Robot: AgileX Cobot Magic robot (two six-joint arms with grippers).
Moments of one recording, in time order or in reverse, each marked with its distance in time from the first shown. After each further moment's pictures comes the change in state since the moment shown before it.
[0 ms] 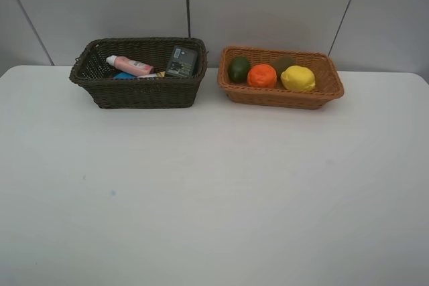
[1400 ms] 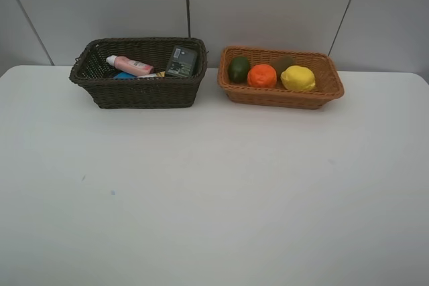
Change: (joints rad) left arm 0.000 0.000 0.000 0.000 0.000 0.000; right arm 0.051 -0.045 0.060 0.022 0.010 -0.041
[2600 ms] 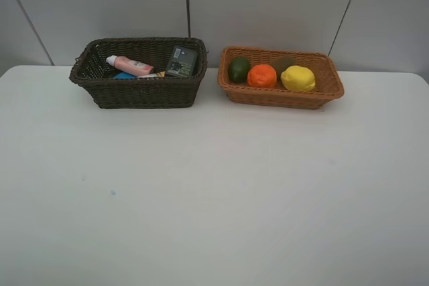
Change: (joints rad) left arm 0.137 0.000 0.000 0.000 0.000 0.000; right arm 0.000 0.000 0.000 0.003 0.000 0.000
